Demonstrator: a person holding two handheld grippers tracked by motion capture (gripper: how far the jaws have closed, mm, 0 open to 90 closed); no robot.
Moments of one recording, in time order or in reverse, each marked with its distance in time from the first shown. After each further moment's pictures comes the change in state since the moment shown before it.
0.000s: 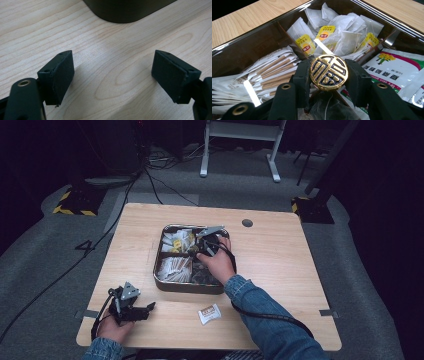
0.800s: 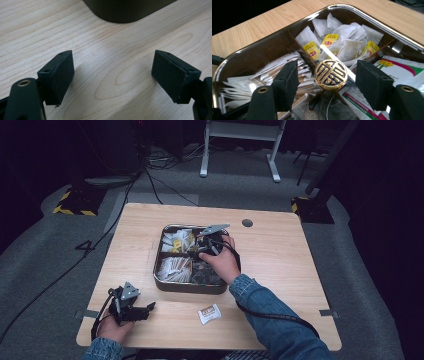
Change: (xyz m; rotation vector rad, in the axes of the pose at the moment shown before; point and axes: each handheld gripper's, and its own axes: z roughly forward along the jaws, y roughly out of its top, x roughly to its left) left arm 0.000 0.000 0.000 -0.001 0.000 0.000; right arm -0.004 0.002 -0.016 -0.053 0.053 -0.013
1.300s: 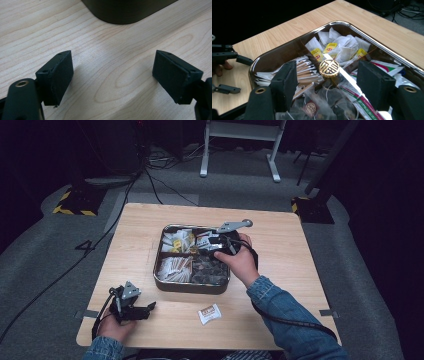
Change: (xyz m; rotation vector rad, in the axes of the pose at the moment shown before) left arm 0.000 0.002 0.002 0.005 -0.009 0.003; right arm -0.003 0.001 -0.062 -0.079 0.039 -0.015
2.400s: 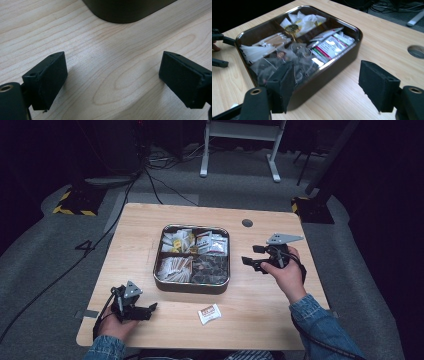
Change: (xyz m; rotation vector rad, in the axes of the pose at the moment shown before) left arm -0.002 0.002 0.003 0.017 0.007 -0.009; right arm -0.038 -0.069 -0.109 -0.023 -0.126 0.075
